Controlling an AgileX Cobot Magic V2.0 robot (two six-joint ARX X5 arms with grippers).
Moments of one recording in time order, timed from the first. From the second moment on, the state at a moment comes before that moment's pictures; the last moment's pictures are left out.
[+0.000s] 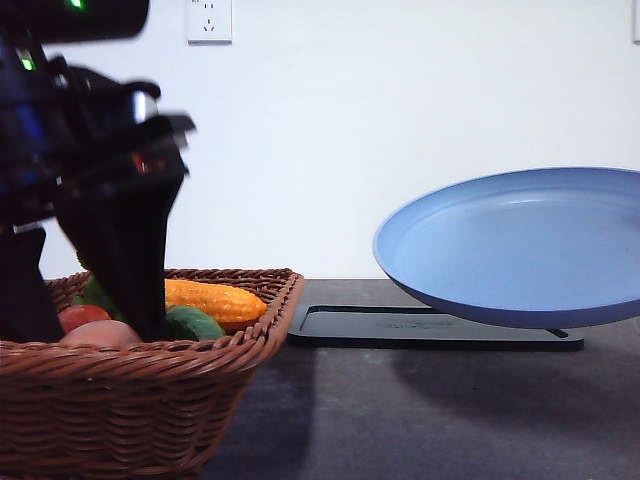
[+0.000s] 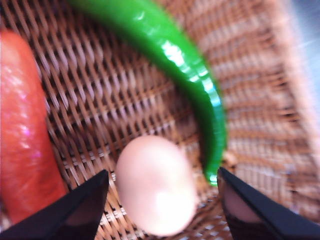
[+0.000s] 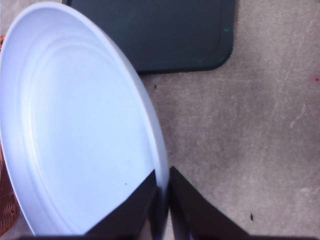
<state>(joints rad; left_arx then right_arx) -0.71 1.32 0.77 -0.62 0.13 -0.41 0.04 0.86 0.62 -0.63 -0.42 0.27</state>
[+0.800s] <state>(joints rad) -0.70 1.39 0.79 -0.63 0.11 -0.38 0.04 0.86 0.62 -0.63 -0.45 0.27</state>
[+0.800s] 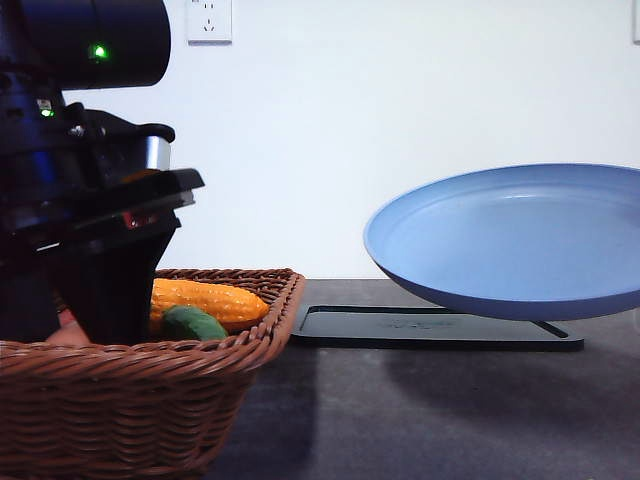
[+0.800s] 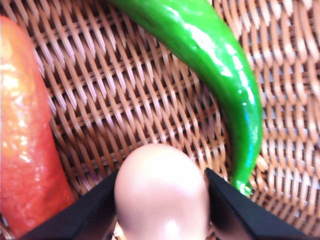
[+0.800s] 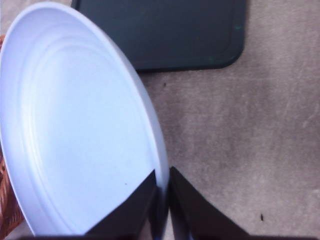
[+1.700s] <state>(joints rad) -0.98 1.34 1.16 -0.48 0.13 -0.30 0.15 0.86 0.62 -0.64 -0.60 0.30</state>
